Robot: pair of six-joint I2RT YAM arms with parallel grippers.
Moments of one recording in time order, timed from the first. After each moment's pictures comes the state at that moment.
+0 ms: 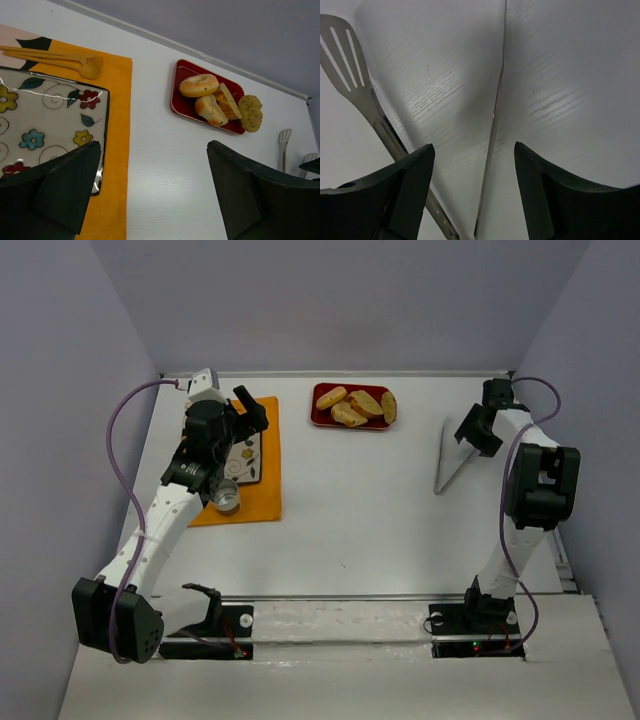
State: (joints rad) left arm -0.30 1.15 1.01 -0.12 -0.20 -0.52; right arm -0.14 1.95 1.48 -0.56 0.18 0.46
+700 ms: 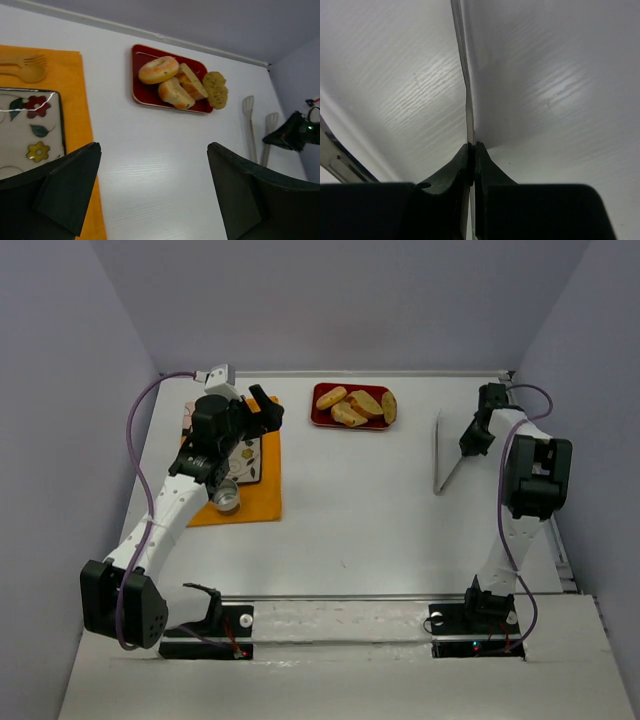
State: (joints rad) left arm -0.30 1.23 1.02 -0.06 -0.02 -0.50; right arm -0.15 2.08 1.55 -0.59 0.15 0.49
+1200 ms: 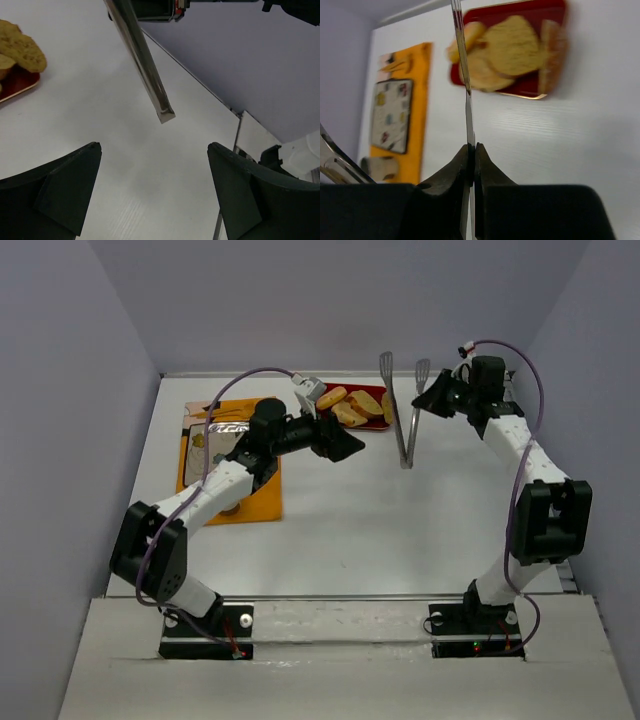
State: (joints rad) left arm -0.53 1.47 1.04 0.31 0.57 -0.46; right arm 0.00 1.70 1.43 -0.30 -0.40 0.46
